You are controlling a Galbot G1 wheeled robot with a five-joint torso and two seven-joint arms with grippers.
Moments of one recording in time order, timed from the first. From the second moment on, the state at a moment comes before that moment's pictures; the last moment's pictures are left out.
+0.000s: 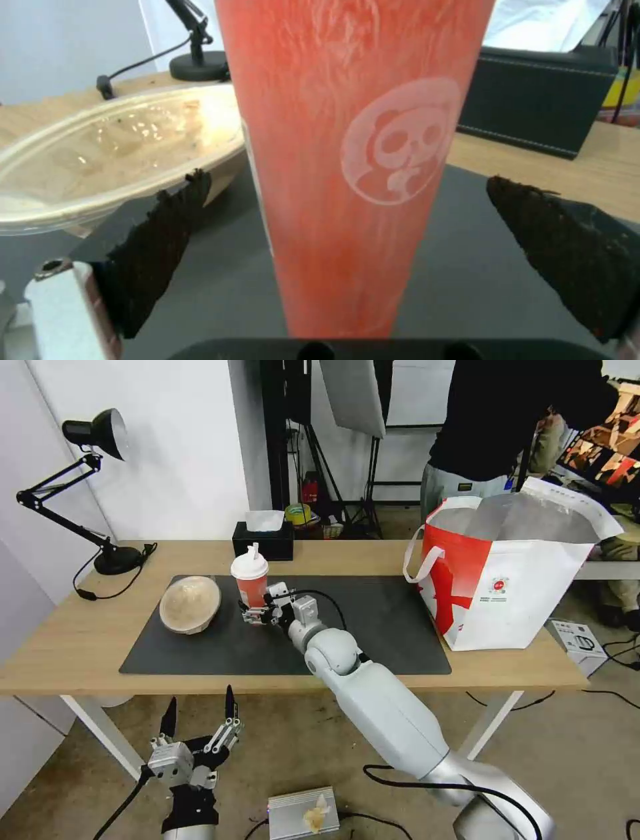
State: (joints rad) left arm 1.98 -1.59 -0.39 -2.32 -0.07 -0.35 -0.16; right arm -0.51 1.52 -0.20 1.32 0.40 -0.28 0.00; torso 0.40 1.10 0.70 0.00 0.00
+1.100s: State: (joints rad) left arm 1.99 -1.59 -0.40 -2.35 -0.08 -0.34 -0.16; right arm -0.47 1.57 -0.18 1.20 0.39 -0.24 -0.02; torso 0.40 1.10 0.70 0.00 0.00
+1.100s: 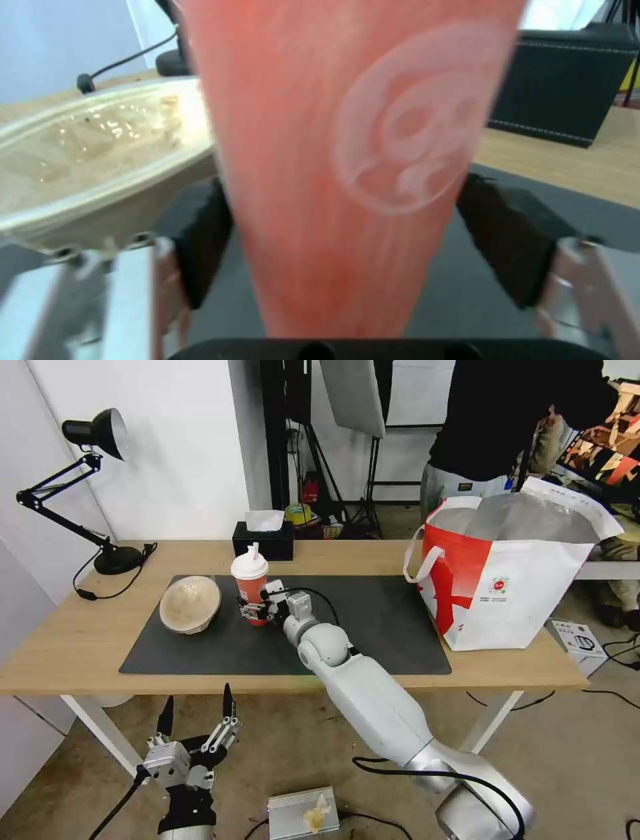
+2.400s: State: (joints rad) left arm 1.99 -1.56 -0.43 -2.34 -0.12 -0.32 -0.10; right arm -0.52 1.39 -0.18 1.45 0.46 -0.26 -0.01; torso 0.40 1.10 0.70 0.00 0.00
